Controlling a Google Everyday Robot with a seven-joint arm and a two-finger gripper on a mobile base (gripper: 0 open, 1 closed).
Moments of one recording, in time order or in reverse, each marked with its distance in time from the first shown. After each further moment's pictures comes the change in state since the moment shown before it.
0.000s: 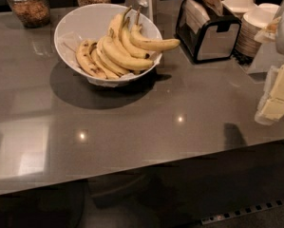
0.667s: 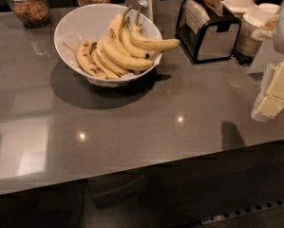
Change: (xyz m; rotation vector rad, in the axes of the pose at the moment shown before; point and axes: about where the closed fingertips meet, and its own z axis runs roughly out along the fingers) arm -0.005 -0.005 0.002 0.016 -0.026 -0.008
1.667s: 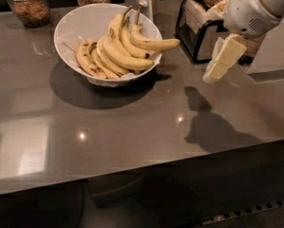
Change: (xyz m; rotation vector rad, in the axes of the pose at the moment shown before) arm -0.074 -0.088 0.056 0.021 -0.288 -0.100
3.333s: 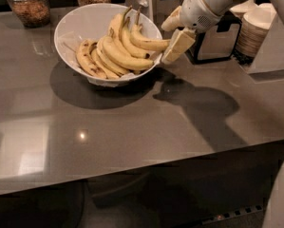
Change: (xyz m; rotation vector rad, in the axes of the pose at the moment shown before) arm -0.056 -0.065 0.104 -0.111 -0.149 -0.069
